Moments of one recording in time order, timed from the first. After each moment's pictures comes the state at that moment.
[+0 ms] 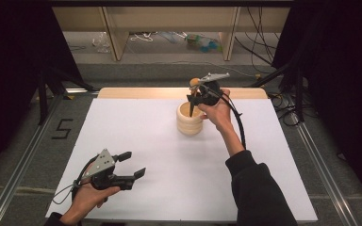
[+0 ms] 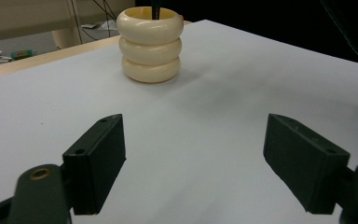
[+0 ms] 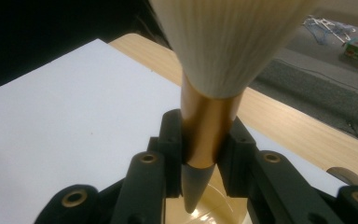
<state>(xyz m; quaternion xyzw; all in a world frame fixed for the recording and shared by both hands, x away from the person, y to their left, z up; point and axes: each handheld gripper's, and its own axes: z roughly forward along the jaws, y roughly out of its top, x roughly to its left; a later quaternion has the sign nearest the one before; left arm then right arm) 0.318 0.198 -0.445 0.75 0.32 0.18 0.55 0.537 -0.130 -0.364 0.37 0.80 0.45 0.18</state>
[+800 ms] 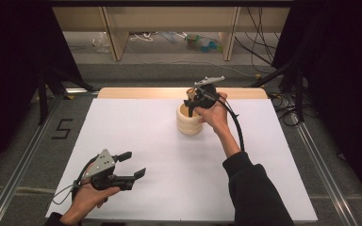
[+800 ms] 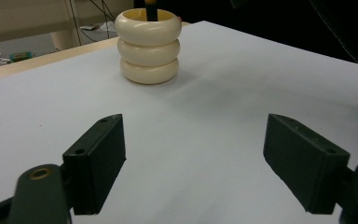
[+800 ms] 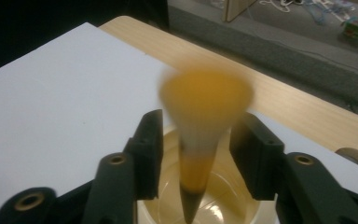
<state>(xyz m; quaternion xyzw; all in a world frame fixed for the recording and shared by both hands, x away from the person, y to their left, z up) 0.318 0.197 -0.446 0.75 0.32 0.17 0.55 0.538 -0.123 -0.377 0.39 0.80 0.42 0.18</state>
